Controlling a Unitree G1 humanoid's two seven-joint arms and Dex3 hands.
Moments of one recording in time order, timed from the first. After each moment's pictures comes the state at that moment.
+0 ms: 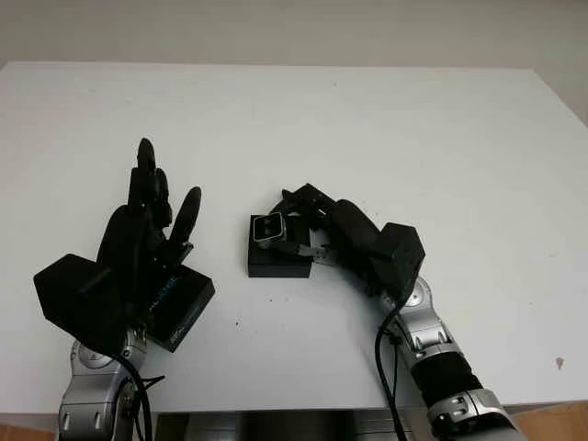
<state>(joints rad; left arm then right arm) 0.00 0.16 0.15 -0.34 -0.12 0.18 -0.08 -0.44 -0.10 0.10 0.53 -0.04 -0.25 0.35</state>
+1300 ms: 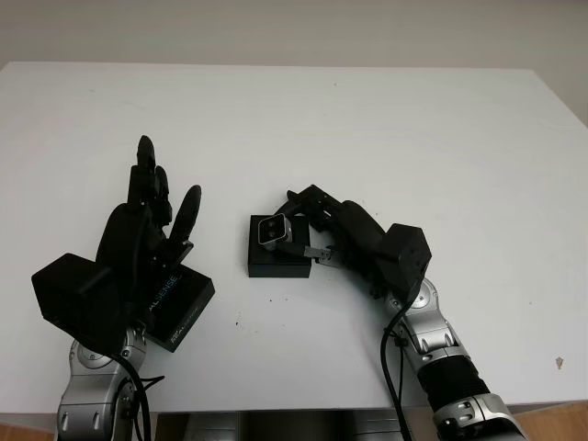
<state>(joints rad) 0.00 0.16 0.15 -0.36 -0.12 0.19 -0.08 -0.42 -0.13 0.11 0.49 -0.05 -0.23 0.37</state>
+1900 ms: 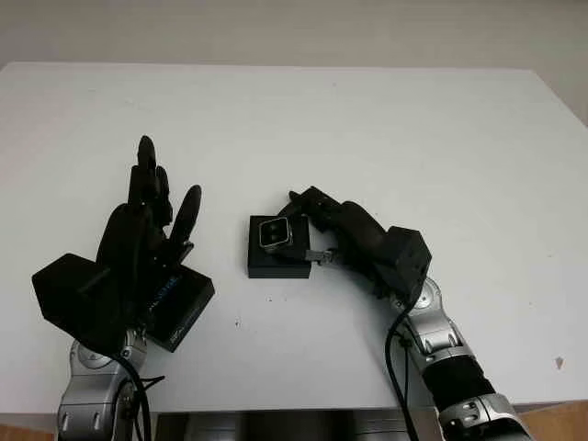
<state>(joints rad) 0.00 0.16 0.15 -0.36 -0.12 0.19 -0.08 -0.41 -0.15 0.13 0.47 -0.08 -0.23 0.38</state>
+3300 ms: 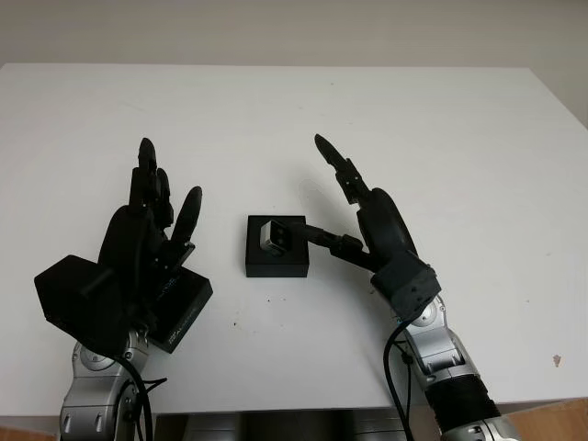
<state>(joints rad) 0.01 0.15 0.14 -0.37 -0.11 0.19 -0.07 -0.32 -0.12 0.12 0.32 -0.28 -0.44 -0.06</state>
